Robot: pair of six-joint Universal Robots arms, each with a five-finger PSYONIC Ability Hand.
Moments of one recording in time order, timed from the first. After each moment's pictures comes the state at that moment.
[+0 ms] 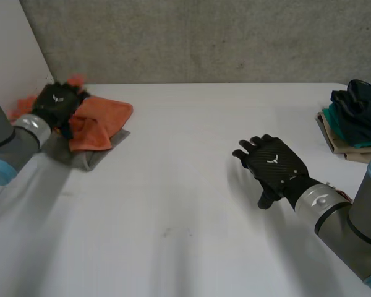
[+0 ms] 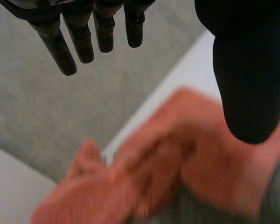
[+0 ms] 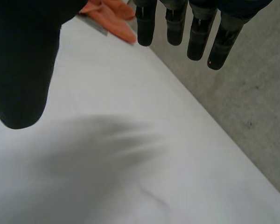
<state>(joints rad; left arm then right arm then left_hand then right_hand) 4.68 -2.32 -1.10 3.29 -1.22 3.75 1.89 -1.28 1.86 -0.34 1.18 2.59 0.19 0.20 0.21 0.20 0.05 0.20 0.22 0.21 0.23 0.07</state>
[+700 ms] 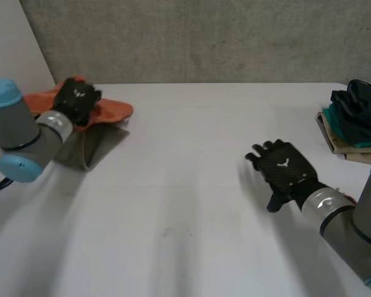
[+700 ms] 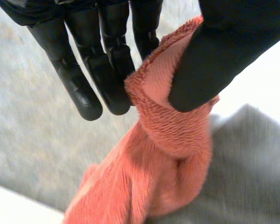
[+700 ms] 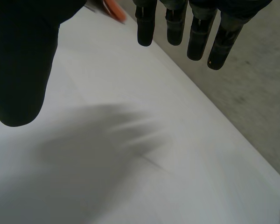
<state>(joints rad) 4.55 -2.32 -1.07 3.36 -1.28 3.81 1.85 -1.27 1.89 -0.34 1.24 2.59 1.06 1.19 1.19 1.20 0.96 0.20 0.22 0.21 0.23 0.07</state>
